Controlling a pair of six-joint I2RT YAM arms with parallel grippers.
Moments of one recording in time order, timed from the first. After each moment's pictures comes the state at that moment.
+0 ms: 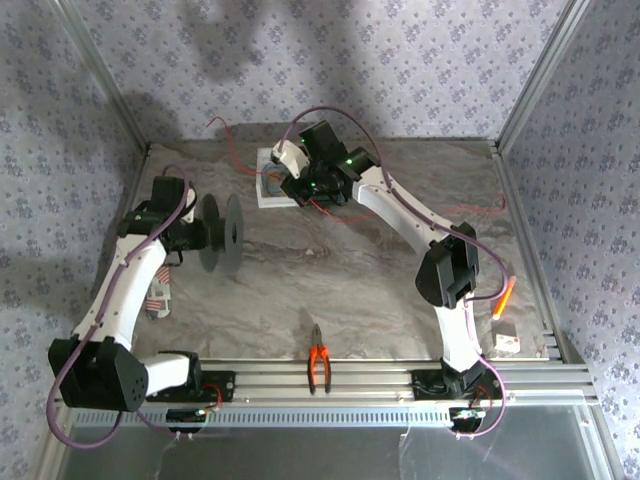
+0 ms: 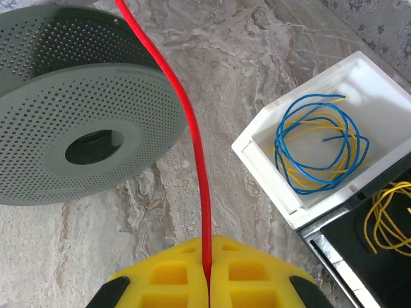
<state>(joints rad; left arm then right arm) -0.11 1.23 1.12 -0.95 -0.11 -0.16 0.69 2.05 2.06 -0.77 -0.26 -0.25</state>
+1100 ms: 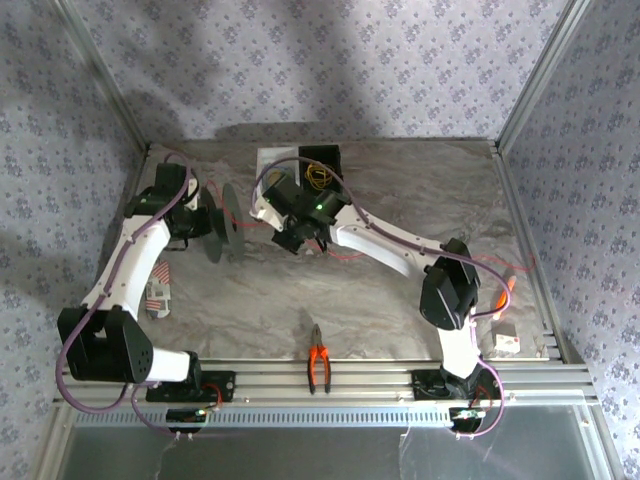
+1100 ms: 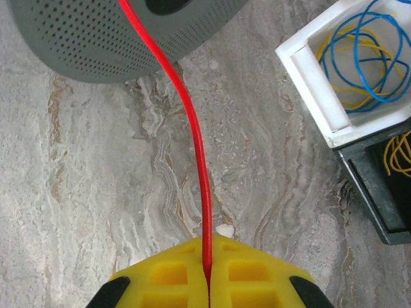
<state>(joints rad) -0.08 1.36 1.21 -0.91 -0.02 -0.21 0.93 1.94 1.82 -0.84 0.12 -0.27</state>
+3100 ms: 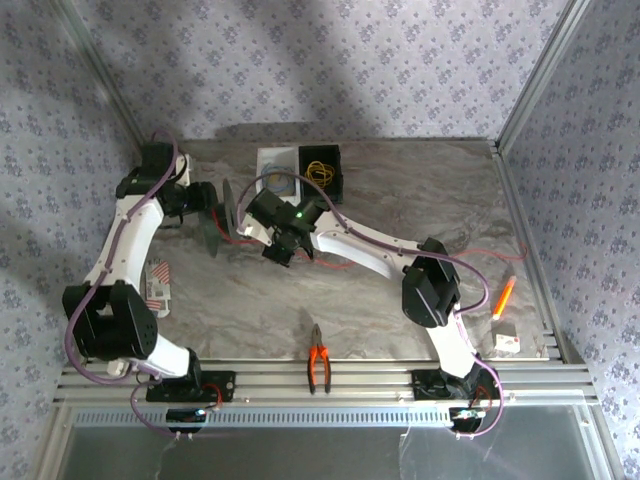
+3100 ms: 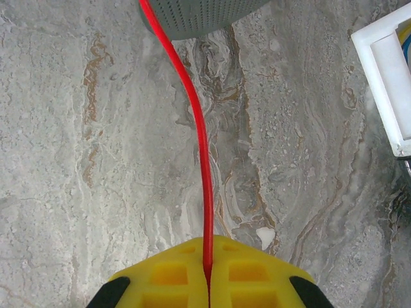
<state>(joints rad) 0.00 1.50 1.37 -0.83 0.12 -0.21 0.99 2.06 1.91 -0.93 0.11 -0.29</state>
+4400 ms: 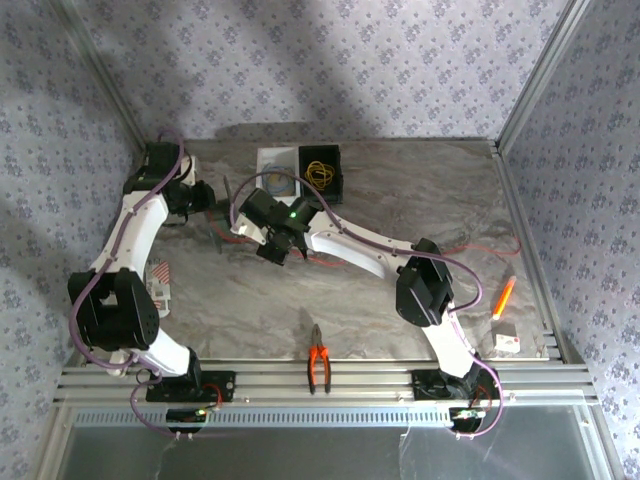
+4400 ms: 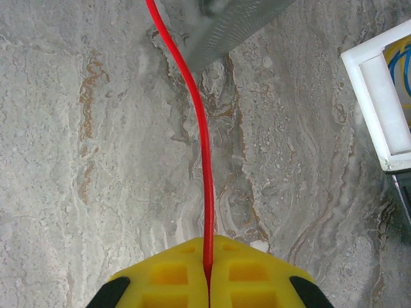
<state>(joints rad) -0.01 1.55 1.36 -0.79 0.16 -0.22 1.01 2.10 1.98 -0.94 0.14 -0.29</state>
